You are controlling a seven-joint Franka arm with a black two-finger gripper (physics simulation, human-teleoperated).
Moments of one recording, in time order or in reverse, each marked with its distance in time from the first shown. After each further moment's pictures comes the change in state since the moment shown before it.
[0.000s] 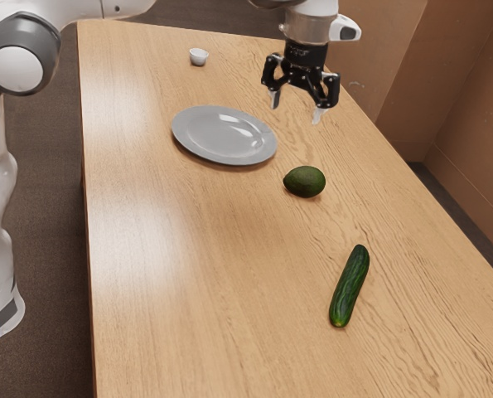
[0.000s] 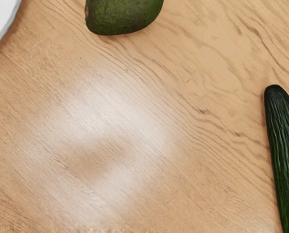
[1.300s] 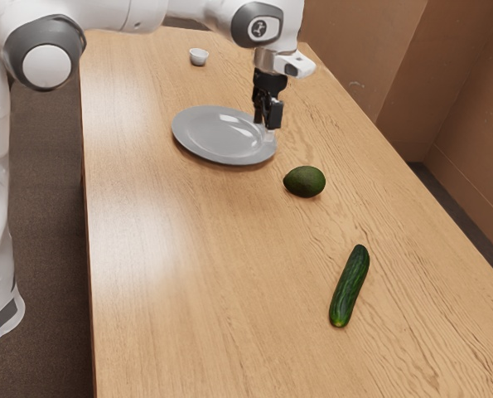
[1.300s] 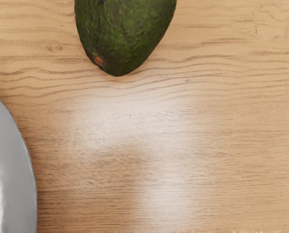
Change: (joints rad) arm 0.234 0.045 0.030 -0.266 -0.086 0.227 1.004
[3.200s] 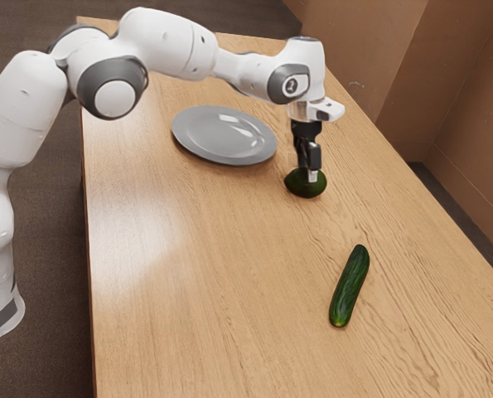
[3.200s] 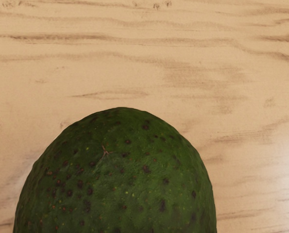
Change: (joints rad) arm 0.200 0.379 -0.228 0.211 -0.177 0.280 0.119
